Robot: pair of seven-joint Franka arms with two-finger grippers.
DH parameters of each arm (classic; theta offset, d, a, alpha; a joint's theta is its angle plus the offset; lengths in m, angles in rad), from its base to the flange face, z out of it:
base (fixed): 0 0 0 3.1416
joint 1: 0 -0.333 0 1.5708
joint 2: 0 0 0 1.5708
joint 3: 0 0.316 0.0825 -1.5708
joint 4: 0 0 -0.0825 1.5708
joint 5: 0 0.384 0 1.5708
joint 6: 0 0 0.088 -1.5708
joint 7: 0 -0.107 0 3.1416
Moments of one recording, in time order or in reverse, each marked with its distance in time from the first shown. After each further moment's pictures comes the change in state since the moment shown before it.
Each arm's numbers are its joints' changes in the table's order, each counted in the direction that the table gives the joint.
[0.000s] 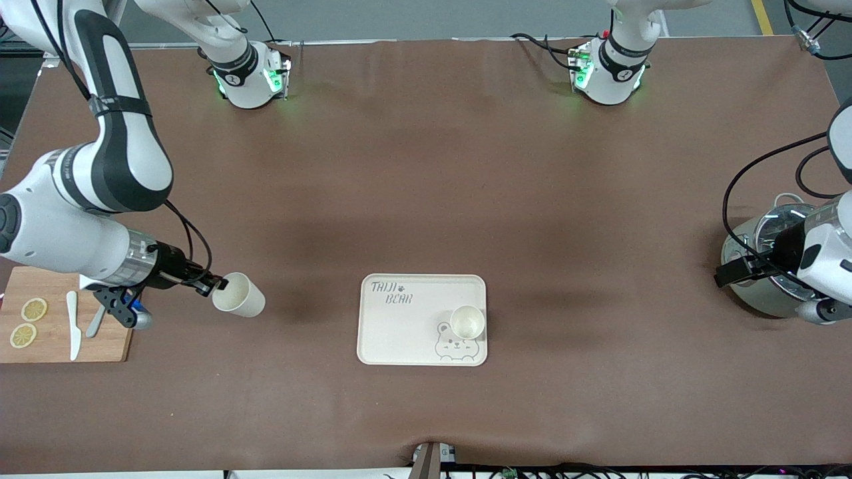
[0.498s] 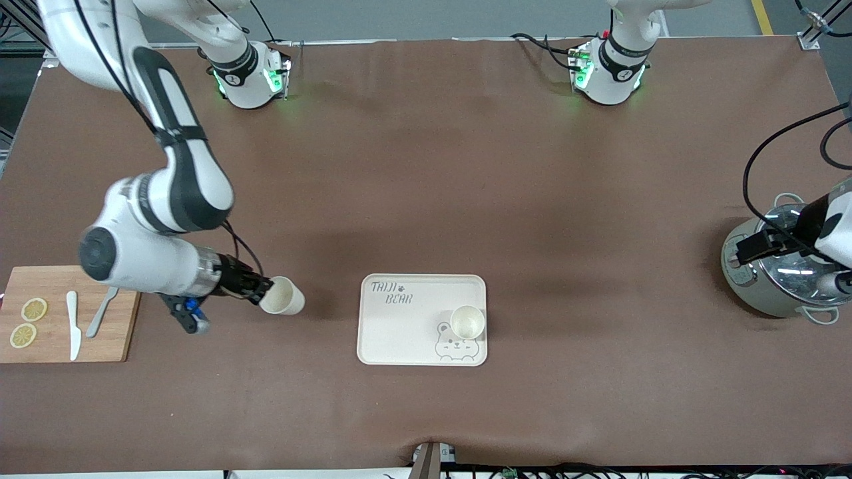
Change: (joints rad) left arm -0.022 -0.087 -0.001 0.033 0.058 -0.059 -0.097; right arm -0.136 0.176 0.000 -0.075 -0.001 0.047 -0.320
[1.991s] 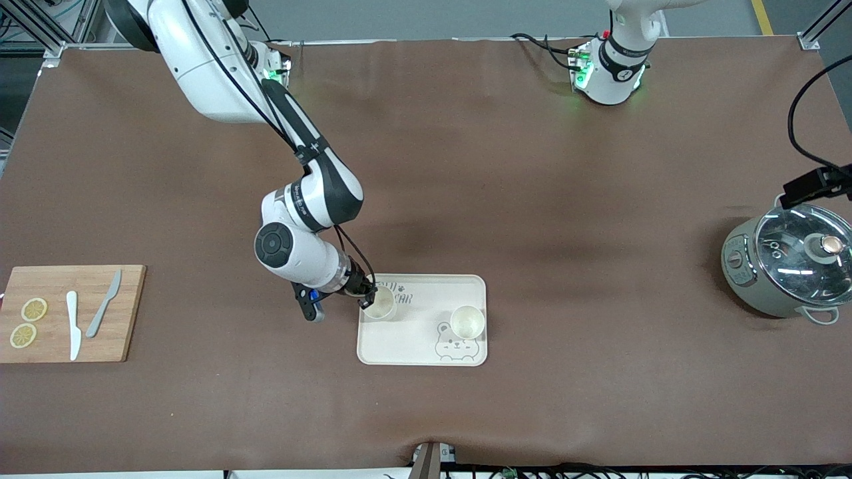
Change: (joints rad) left arm -0.066 -0.148 -0.011 0.040 -0.002 -0.186 -0.069; right arm -0.252 0.162 -0.002 -0.021 0.048 0.305 -0.424
